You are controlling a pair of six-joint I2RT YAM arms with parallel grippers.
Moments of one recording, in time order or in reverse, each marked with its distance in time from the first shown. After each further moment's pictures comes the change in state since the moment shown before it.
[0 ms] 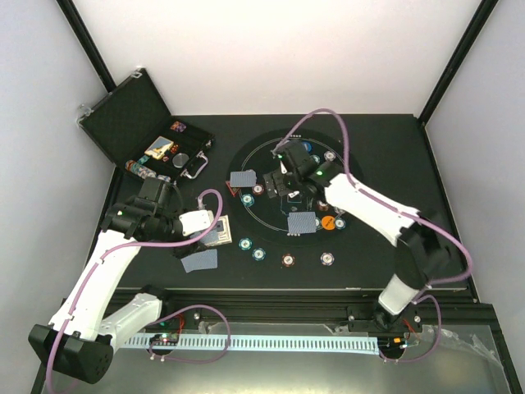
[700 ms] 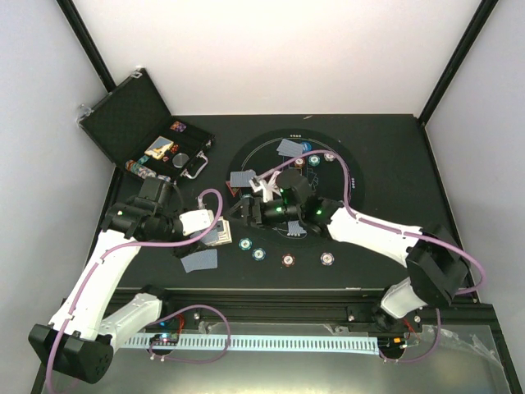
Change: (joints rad) left arm 0.000 0.001 0.000 0.007 0.001 0.000; right arm 0.147 -0.225 -0.392 0.647 -0.828 0.726
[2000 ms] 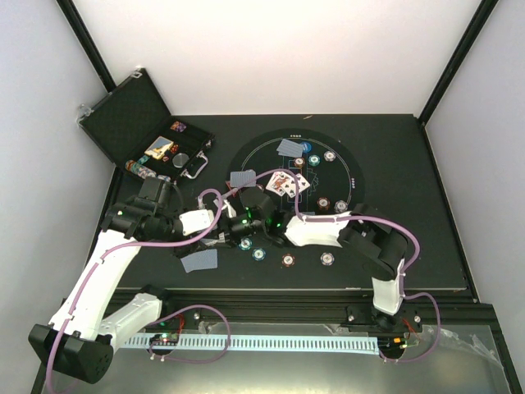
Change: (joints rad) left arm 0.000 0.000 0.000 0.000 0.000 0.000; right arm 0.147 0.384 0.100 0.451 -0.110 0.303
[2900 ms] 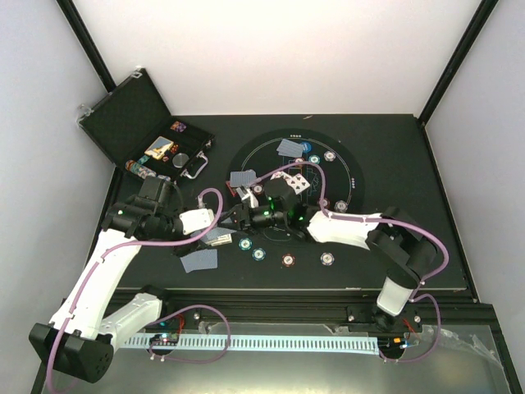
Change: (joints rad) left arm -0.001 0.005 0.000 0.010 -0.005 0.000; right arm -0.109 -0.154 -0.128 -0.057 -0.004 -0.074
